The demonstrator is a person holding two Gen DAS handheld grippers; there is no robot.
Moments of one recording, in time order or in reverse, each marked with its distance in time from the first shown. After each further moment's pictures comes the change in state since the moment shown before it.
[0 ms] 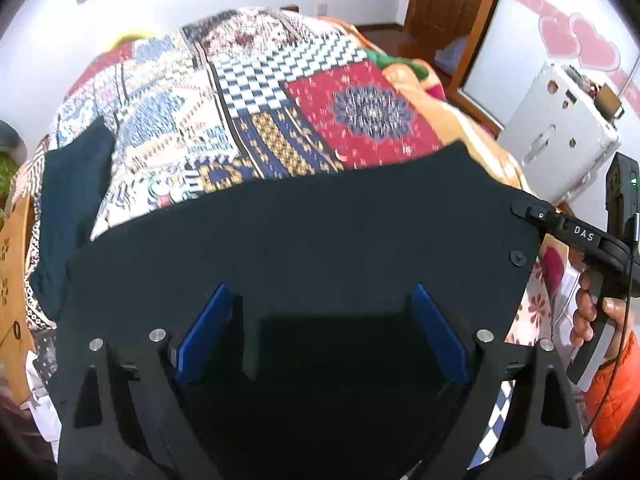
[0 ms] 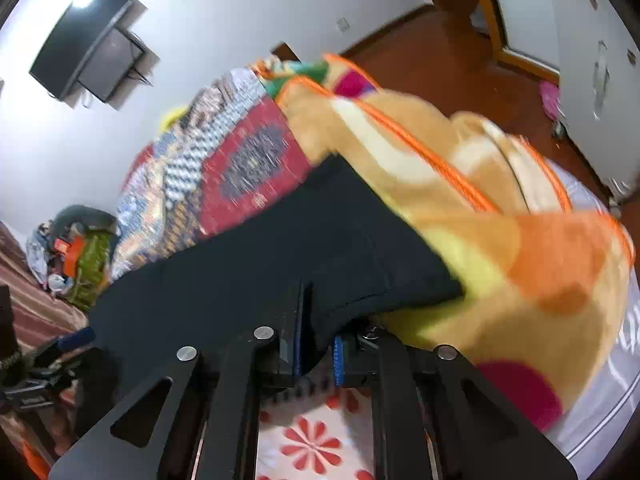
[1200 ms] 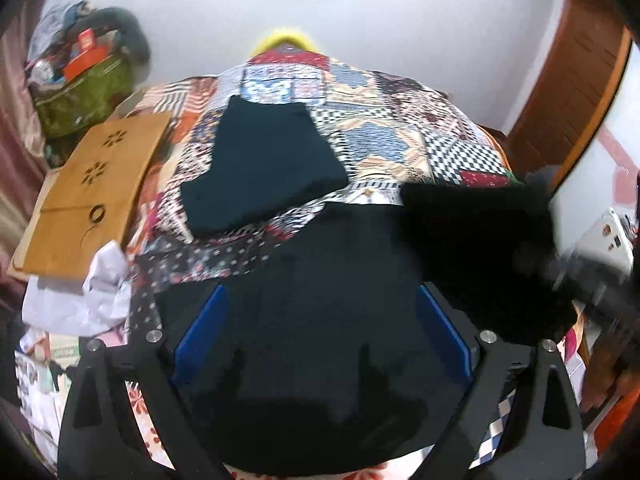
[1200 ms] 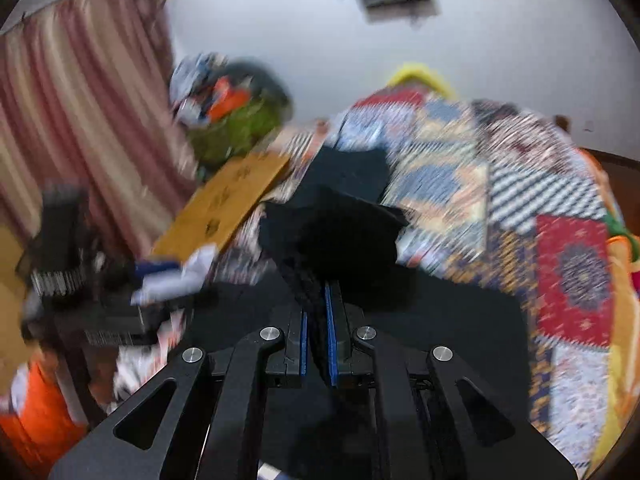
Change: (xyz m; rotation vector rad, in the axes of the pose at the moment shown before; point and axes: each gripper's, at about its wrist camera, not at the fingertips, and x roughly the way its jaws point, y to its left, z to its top) left arm -0.133 0.183 -0.112 -0.452 -0.210 0.173; right arm 0.021 0.306 -0.083 -0.771 0.181 0.369
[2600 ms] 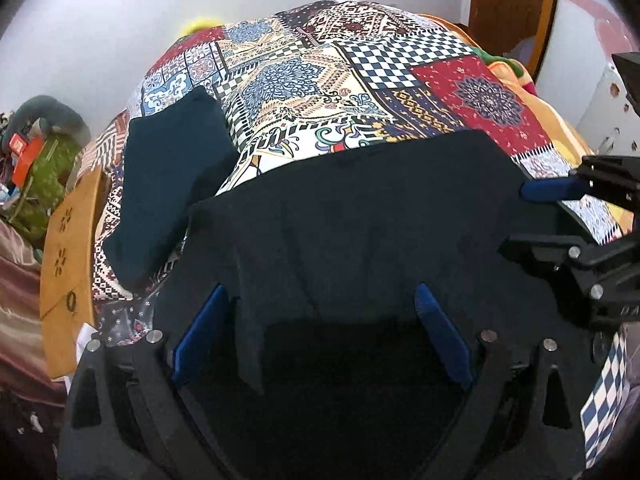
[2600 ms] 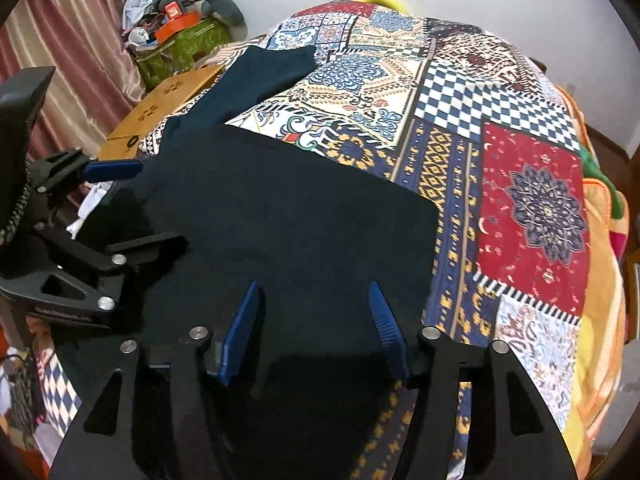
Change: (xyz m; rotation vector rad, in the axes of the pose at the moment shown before) left arm 0.112 -0.118 -0.012 0.433 0.156 0.075; right arm 0.032 -0.109 -0.039 -0.015 0.244 -0.168
